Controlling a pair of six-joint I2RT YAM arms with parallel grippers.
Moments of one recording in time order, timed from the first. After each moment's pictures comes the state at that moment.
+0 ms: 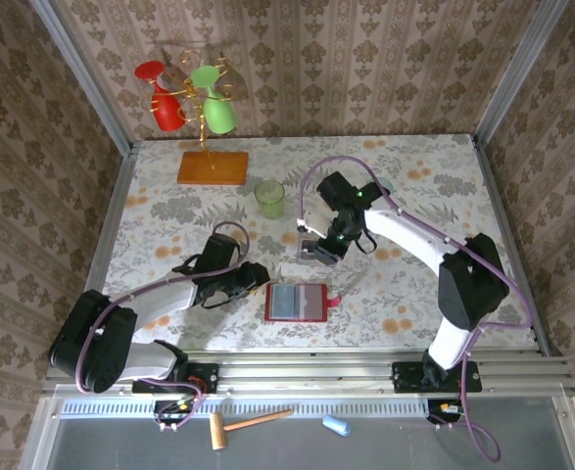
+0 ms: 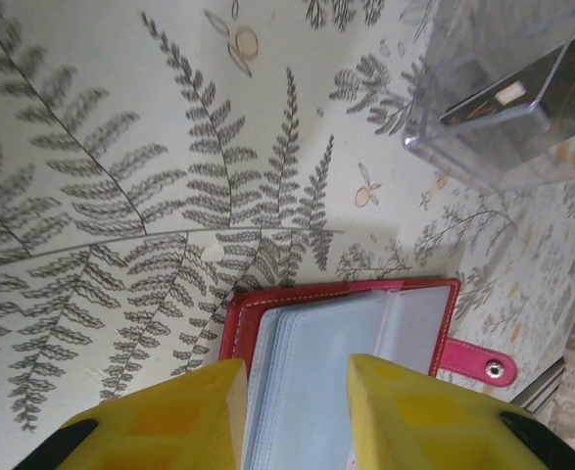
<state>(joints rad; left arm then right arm) -0.57 1.31 0.50 -0.09 0.44 -0.93 0.58 1.70 1.36 -0.95 -0.28 -0.44</state>
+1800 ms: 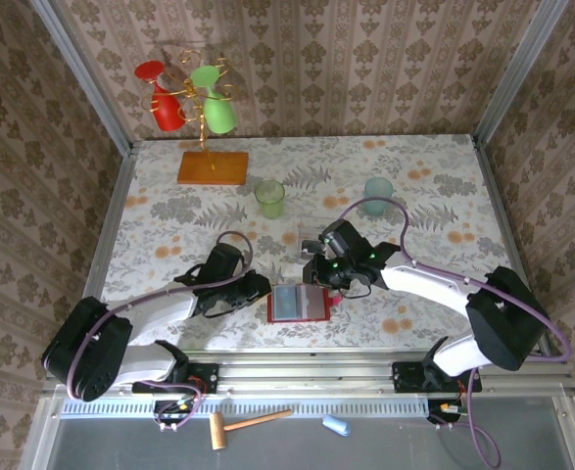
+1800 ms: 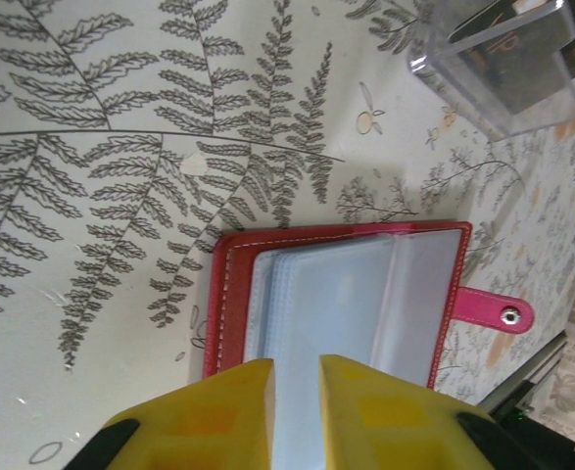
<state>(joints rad) -0.65 1.26 0.43 -0.05 0.43 -0.99 0.72 1.46 0.84 -0.32 -0.33 0.89</state>
